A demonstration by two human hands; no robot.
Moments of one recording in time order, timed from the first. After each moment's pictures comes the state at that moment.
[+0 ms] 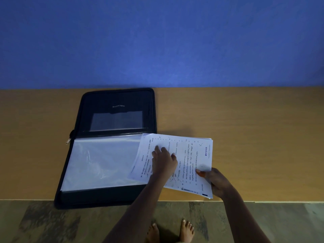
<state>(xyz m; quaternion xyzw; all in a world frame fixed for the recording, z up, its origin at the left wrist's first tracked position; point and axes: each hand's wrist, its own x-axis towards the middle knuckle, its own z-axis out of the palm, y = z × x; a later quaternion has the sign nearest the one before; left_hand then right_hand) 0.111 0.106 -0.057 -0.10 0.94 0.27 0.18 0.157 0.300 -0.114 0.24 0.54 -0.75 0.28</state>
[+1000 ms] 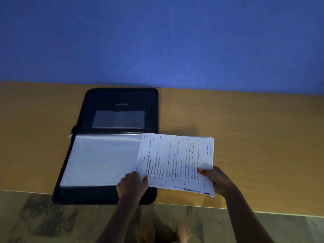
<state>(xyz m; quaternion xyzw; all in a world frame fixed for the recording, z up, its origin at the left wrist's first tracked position) 0.165 0.028 -0.062 -0.19 0.96 0.10 0.20 0.128 0.318 -0.110 0.23 0.57 -0.72 0.30</state>
